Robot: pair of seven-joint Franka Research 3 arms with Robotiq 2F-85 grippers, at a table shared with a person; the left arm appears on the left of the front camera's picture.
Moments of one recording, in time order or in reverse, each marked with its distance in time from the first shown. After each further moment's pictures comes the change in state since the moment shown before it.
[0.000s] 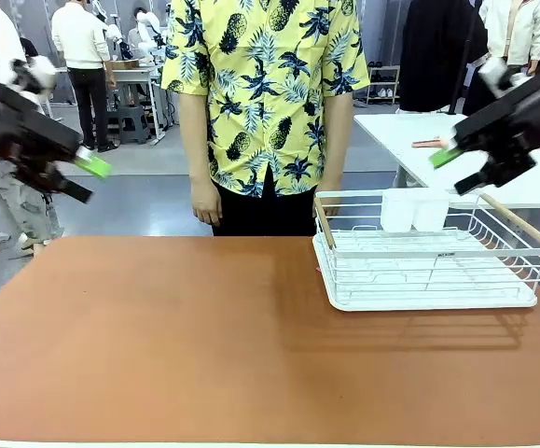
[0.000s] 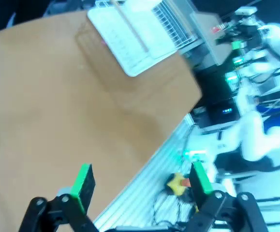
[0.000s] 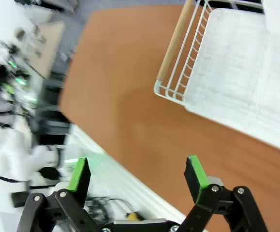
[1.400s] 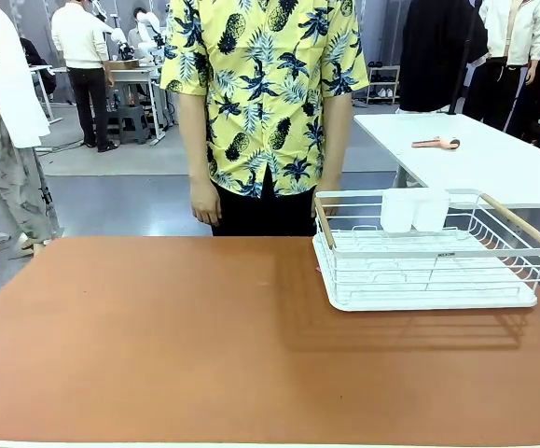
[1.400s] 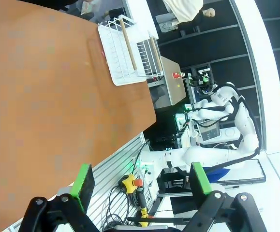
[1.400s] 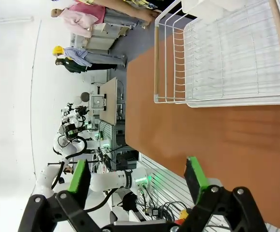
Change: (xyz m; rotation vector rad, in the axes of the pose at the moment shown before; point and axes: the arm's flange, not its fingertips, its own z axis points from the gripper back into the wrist) left arm -0.095 0.087 0.161 -0.185 -0.189 0.328; right arm -0.049 -0.148 0.163 0.280 -0.209 -0.377
